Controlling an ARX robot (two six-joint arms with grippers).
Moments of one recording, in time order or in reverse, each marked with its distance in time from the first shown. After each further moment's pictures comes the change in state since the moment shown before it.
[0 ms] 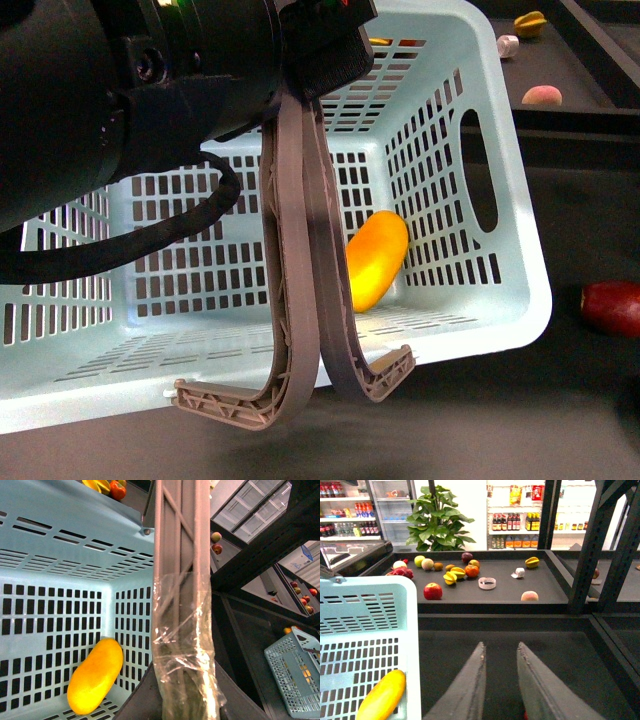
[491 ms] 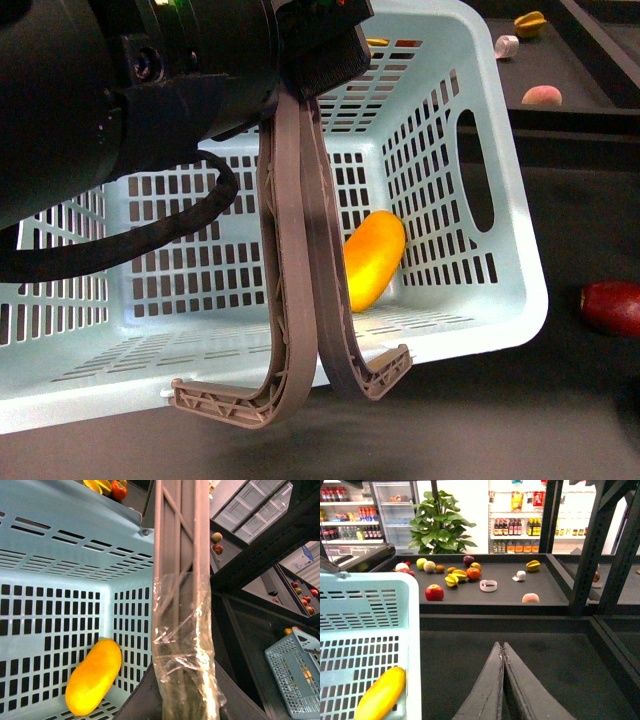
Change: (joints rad) left arm 0.000 0.000 0.000 0.000 -0.001 0.000; right arm 0.000 -0.144 -0.071 -0.063 0.000 -0.006
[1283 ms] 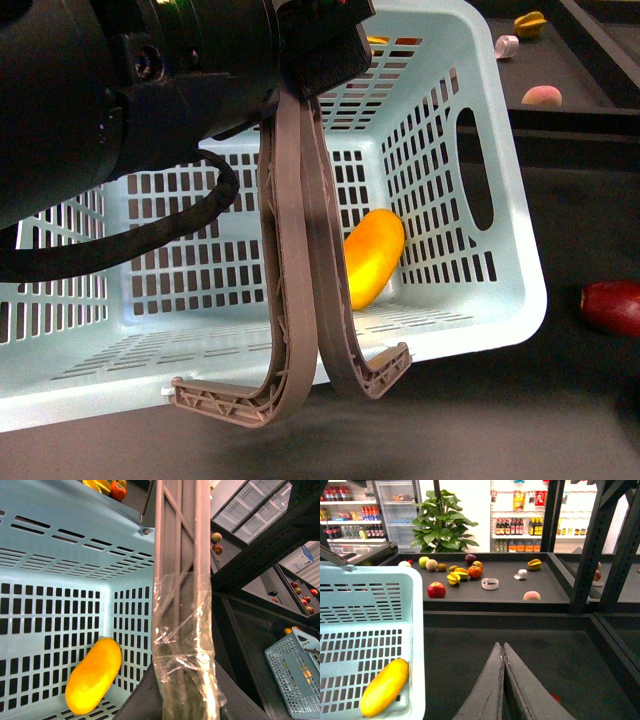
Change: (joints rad) left arm 0.000 0.000 0.000 0.000 -0.001 0.001; right arm 0.000 -0.217 0.001 -0.220 -0.003 -0.001
